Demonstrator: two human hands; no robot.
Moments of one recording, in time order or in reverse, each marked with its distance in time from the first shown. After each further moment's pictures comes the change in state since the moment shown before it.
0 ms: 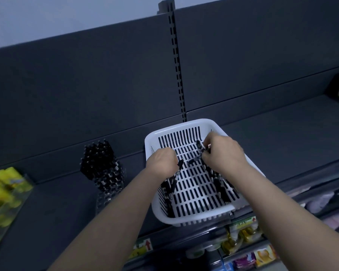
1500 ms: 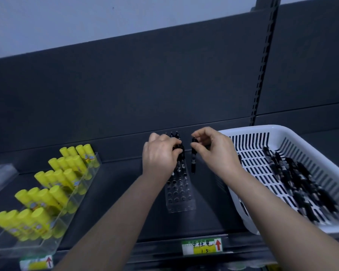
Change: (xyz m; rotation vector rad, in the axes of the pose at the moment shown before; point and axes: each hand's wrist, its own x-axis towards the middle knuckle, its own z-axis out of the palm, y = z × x) left_hand -0.079 -0.164 -0.066 -0.036 0.628 -0.005; right_hand -0.007 -0.171 0.079 0.558 0.094 -0.375
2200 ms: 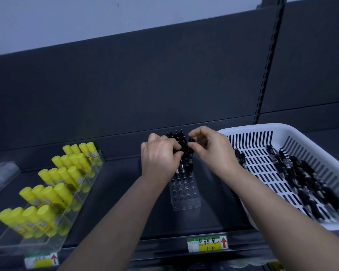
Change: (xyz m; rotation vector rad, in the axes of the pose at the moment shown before) left_hand -0.011 -0.005 -0.016 0.036 -0.026 -0.054; right_hand 0.001 -0.010 0.015 -0.014 -0.032 -0.037
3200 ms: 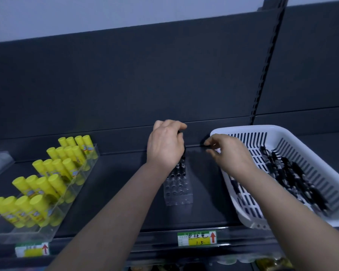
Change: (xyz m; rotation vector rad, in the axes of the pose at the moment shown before) left_hand 0.011 0.024 -0.006 -0.222 0.095 0.028; right_hand -0.006 0.035 -0.031 -0.397 -0.131 0.070
